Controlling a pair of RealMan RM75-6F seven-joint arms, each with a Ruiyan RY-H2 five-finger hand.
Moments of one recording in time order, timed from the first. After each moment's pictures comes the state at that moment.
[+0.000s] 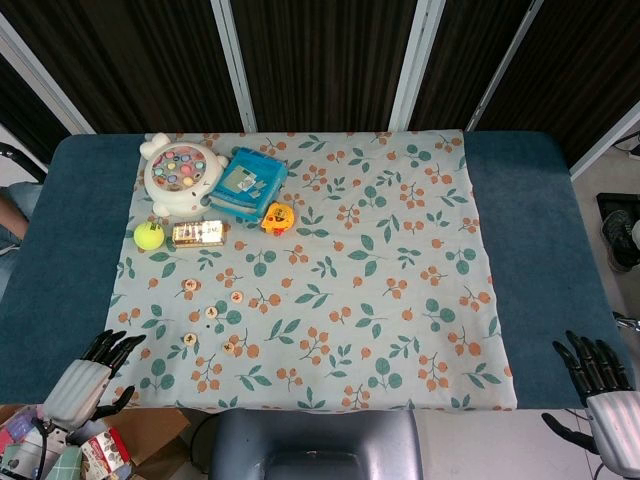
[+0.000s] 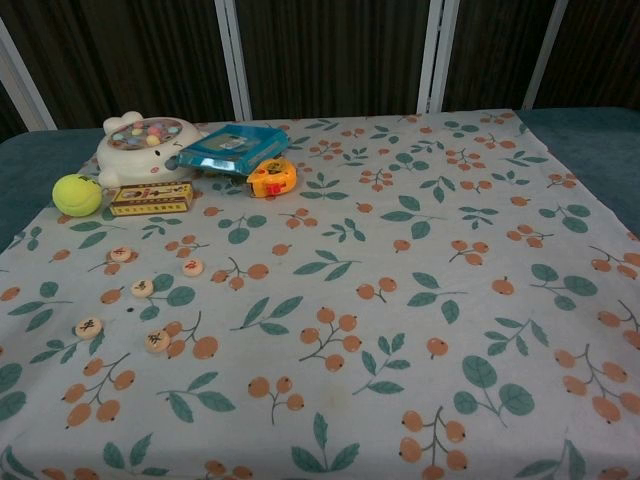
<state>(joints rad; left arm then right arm) -0.19 -1.15 0.13 -1.55 1.70 1.36 -0.12 -0.13 -1.10 -0.09 -1.52 -1.80 1.74 0.02</state>
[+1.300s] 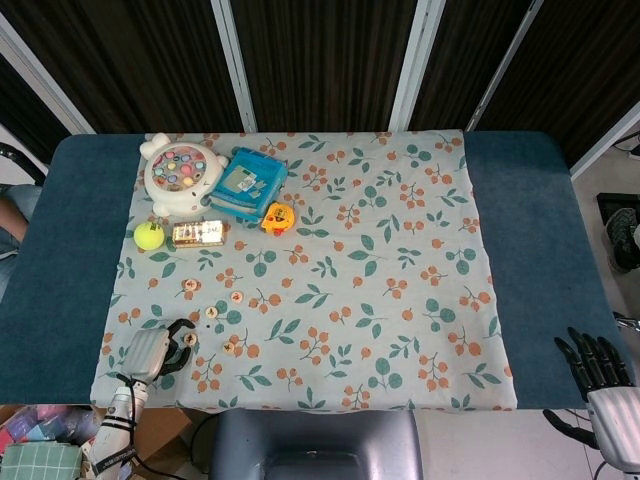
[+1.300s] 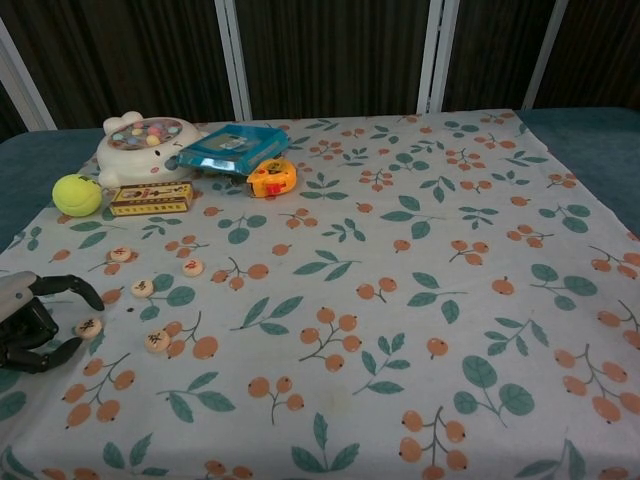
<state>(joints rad) -0.29 -1.66 -0.06 -1.22 1.40 1.19 -0.05 -0.12 -1.10 -0.08 -1.53 -1.77 1.71 0.01</state>
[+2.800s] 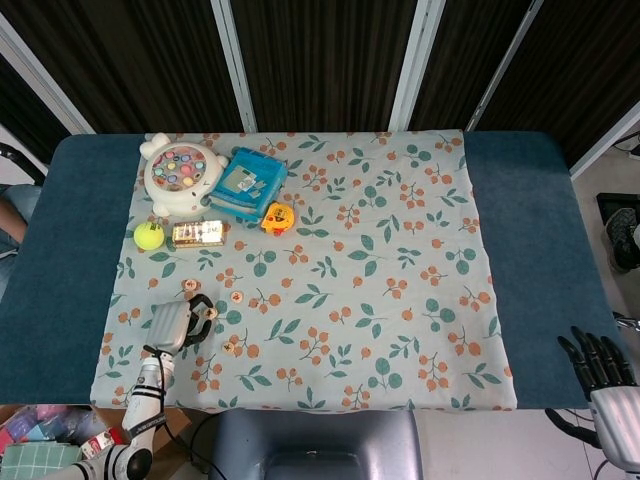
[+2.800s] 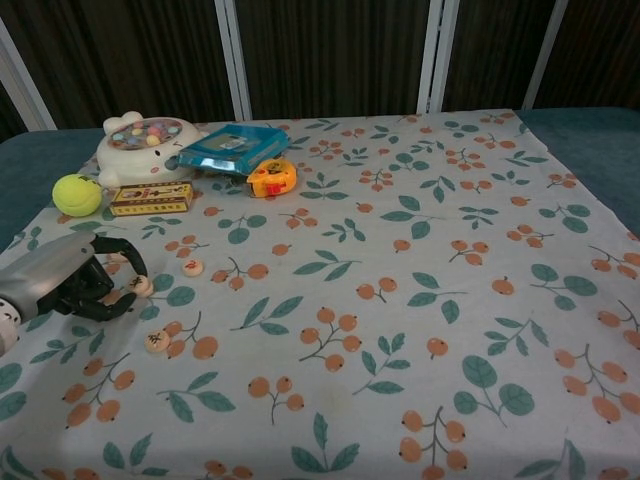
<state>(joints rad) -0.42 -1.78 -0.19 -1.18 1.25 1.13 0.08 -0.12 -1.09 -0.07 -1.53 -1.76 1.71 0.02</state>
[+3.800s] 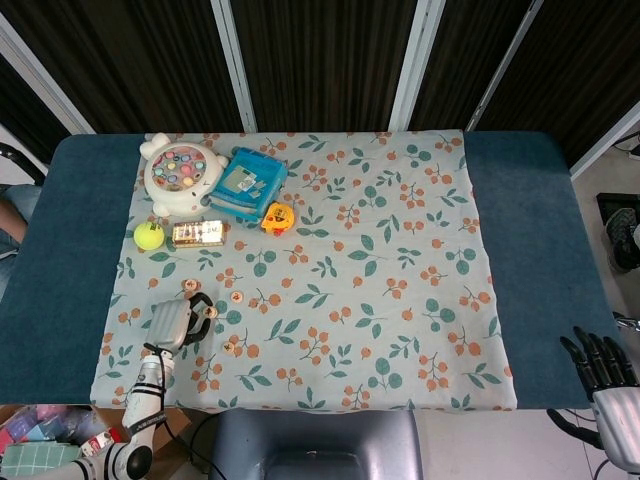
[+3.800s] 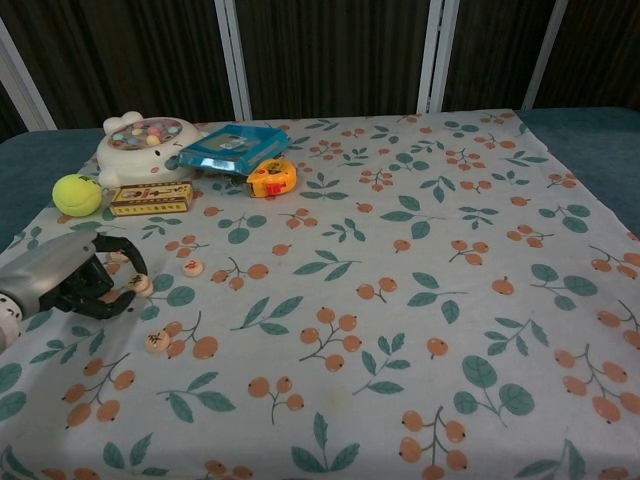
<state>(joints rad) -0.43 -1.76 -0.19 -1.21 1.22 1.13 0.11 -0.13 -1.09 -0.07 -1.53 -1.76 1.71 0.02</state>
